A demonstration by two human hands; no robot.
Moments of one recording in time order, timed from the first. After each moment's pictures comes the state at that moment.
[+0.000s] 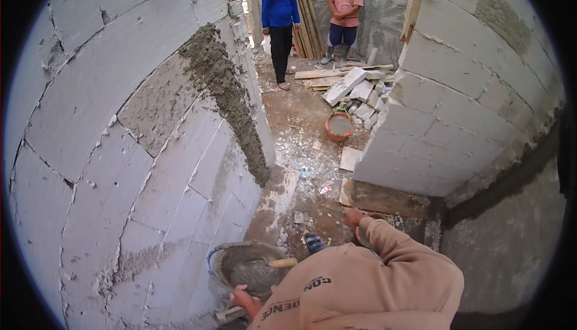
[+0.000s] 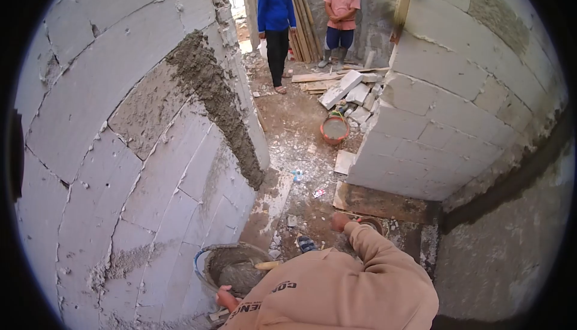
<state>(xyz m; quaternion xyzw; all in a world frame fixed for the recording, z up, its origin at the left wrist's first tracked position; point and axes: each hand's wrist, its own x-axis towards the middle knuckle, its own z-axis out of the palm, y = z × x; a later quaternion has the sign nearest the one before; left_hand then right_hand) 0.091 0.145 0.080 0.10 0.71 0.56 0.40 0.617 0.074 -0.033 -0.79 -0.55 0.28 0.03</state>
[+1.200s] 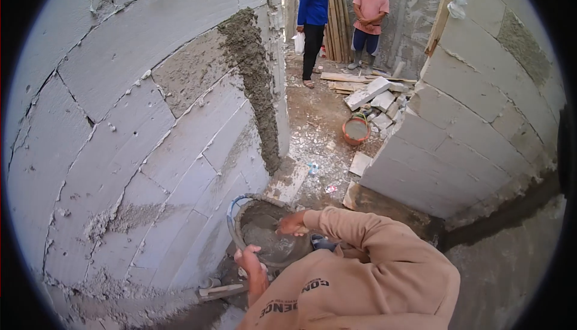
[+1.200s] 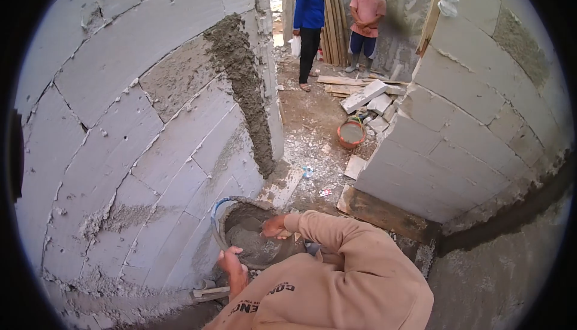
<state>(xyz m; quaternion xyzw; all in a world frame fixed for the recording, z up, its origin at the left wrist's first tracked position) 0.178 0.128 0.173 0.21 0.59 0.57 0.52 0.392 0.200 0.112 -0.53 -0.61 0.58 -0.12</state>
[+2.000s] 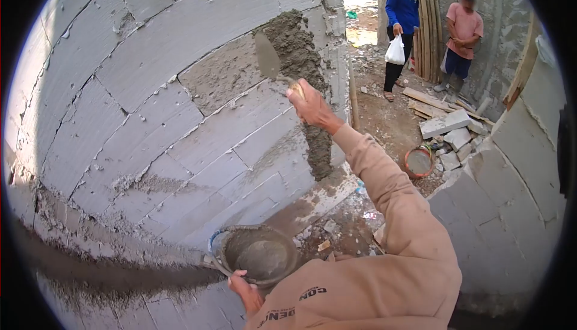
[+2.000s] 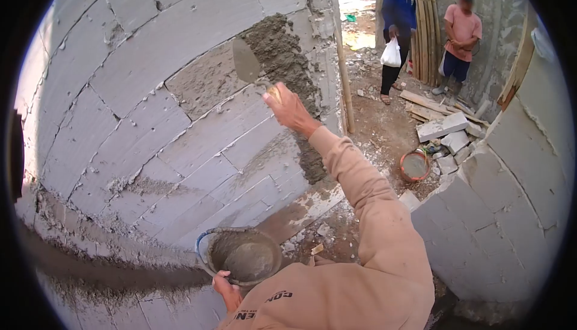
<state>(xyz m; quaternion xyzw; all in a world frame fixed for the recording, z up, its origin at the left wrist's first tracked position) 0.271 0.054 0.169 -0.04 0.67 0.69 0.26 0.586 0.445 0.405 -0.40 -0.69 0.35 0.49</state>
